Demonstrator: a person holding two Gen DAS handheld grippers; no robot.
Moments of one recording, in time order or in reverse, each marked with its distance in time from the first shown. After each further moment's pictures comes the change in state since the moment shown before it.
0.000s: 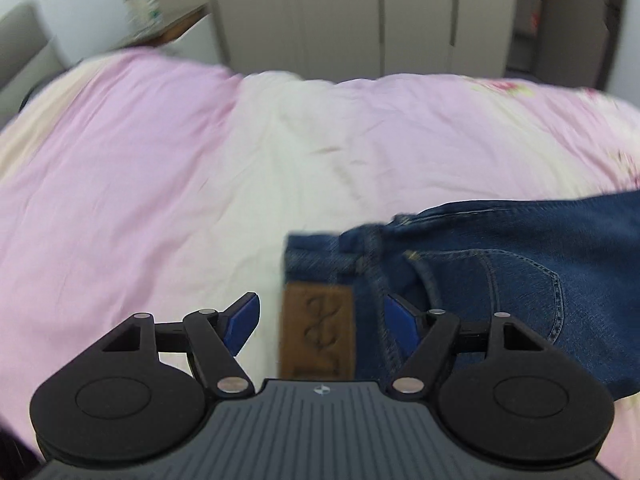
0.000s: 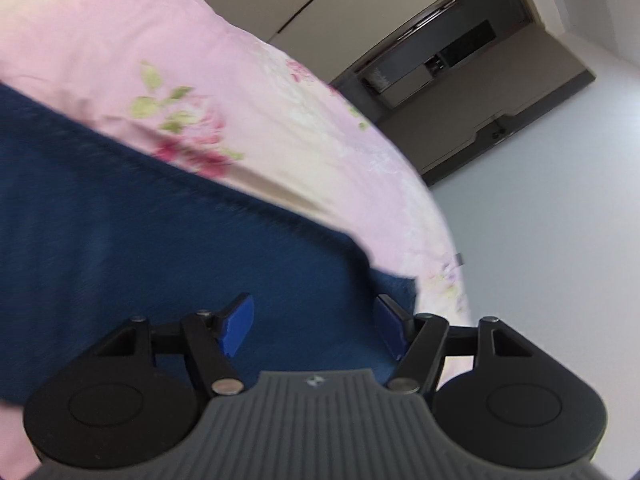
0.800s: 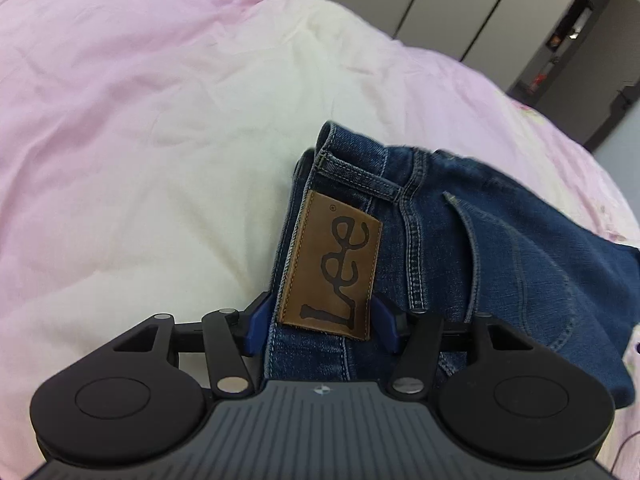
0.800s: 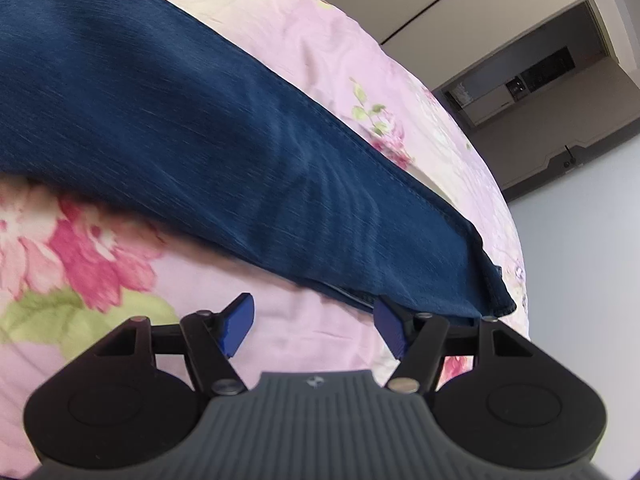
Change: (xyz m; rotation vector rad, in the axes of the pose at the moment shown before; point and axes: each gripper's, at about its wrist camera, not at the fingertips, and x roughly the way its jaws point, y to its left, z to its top) left arm 0.073 0.053 -0.053 -0.260 0.061 -0.270; right arm -0.143 0.114 -0.035 -0.174 0.000 0.181
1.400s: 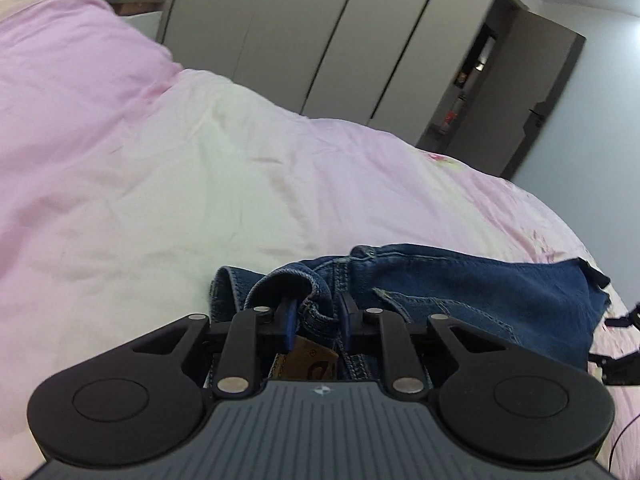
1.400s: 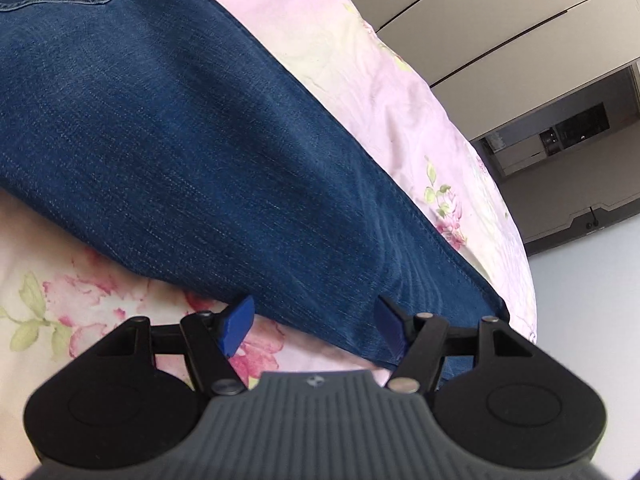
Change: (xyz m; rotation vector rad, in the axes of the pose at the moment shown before) left arm 0.005 -0.017 0.018 0.168 -0.223 -0.214; right arm -0.032 0.064 0.054 -0.145 -0.055 0.052
